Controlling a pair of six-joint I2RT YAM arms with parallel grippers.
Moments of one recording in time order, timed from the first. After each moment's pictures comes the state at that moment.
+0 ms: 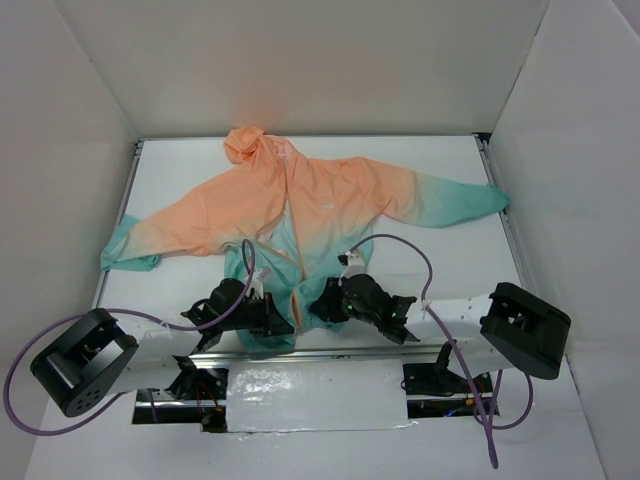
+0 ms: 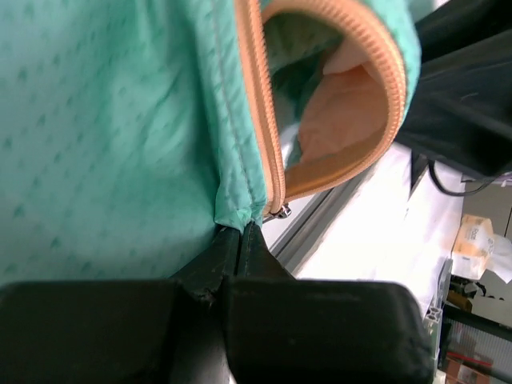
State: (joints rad) left arm -0.68 1.19 0.13 0.47 0.43 -0.82; right arm 1.02 1.34 0.39 0.41 0.09 0.87
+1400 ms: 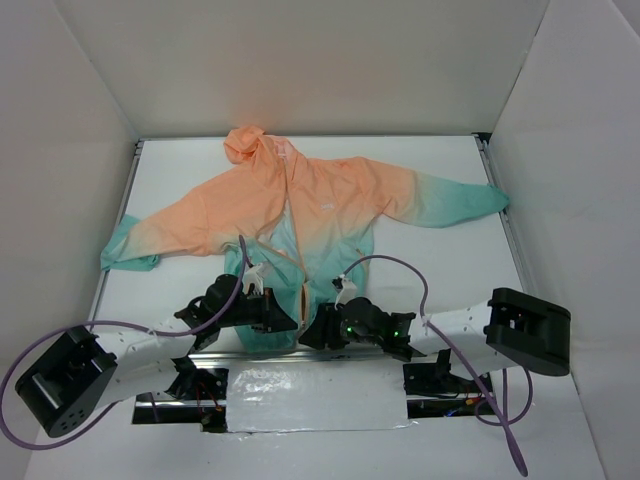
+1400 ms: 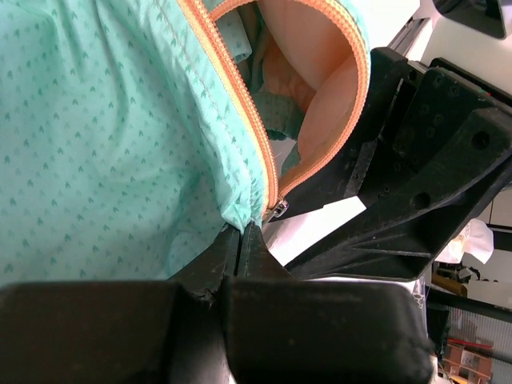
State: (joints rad) left arm -0.68 1.06 0.17 0.38 0.48 -0.82; right arm 1.20 1.31 0.30 0.48 0.02 1.07
